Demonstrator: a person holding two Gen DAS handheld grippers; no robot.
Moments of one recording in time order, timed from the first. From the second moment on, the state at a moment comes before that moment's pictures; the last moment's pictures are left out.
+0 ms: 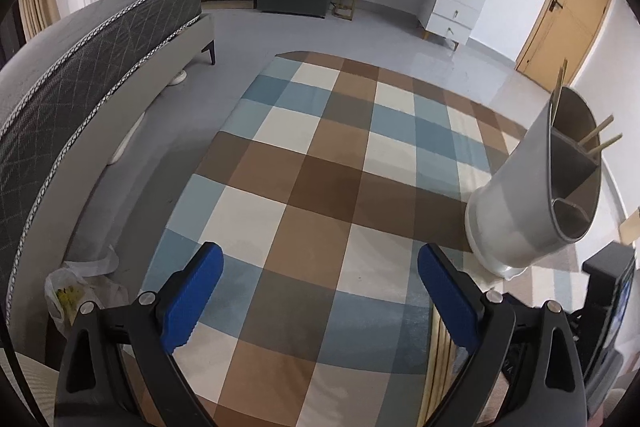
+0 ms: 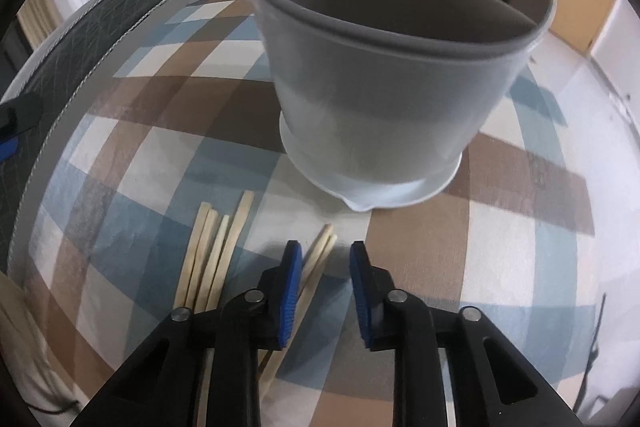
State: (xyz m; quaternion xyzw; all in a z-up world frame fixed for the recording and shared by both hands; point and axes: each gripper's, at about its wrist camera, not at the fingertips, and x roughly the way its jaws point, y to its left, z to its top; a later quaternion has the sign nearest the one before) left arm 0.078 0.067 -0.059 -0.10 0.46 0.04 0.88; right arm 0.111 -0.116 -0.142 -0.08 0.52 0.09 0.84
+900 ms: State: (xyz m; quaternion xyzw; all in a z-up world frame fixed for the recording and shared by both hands) left arm 0.081 0.020 -0.097 -0.02 0.54 0.00 0.84; right arm 0.094 -0.160 -0.126 -0.03 0.54 0.14 0.83
